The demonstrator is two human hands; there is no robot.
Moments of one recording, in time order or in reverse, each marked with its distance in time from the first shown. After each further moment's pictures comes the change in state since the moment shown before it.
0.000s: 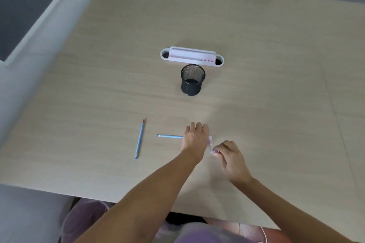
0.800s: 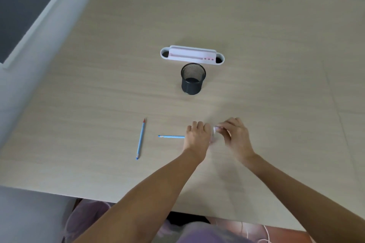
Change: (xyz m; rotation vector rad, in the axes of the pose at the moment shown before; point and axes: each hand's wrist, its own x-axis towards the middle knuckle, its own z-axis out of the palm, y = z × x) left_hand 0.001 0.000 -0.003 -0.028 0.017 0.002; right_hand 0.061 0.003 -0.020 -0.056 0.187 -0.036
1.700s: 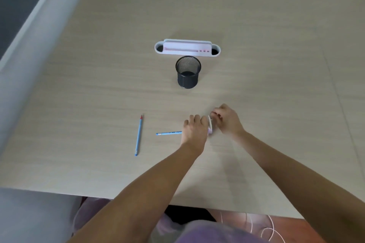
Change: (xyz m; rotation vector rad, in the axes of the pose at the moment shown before) left_hand 0.001 0.002 0.000 0.014 0.021 -0.036; right_hand 0.035 0.007 0.014 0.003 -0.324 0.220
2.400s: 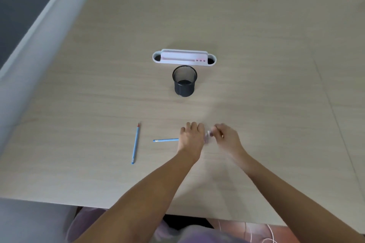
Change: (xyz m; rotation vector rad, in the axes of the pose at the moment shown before) left_hand 0.003 -0.001 -0.001 0.039 -0.053 0.018; right_hand -0.038 -0.013 -0.002 0.270 0.039 0.138
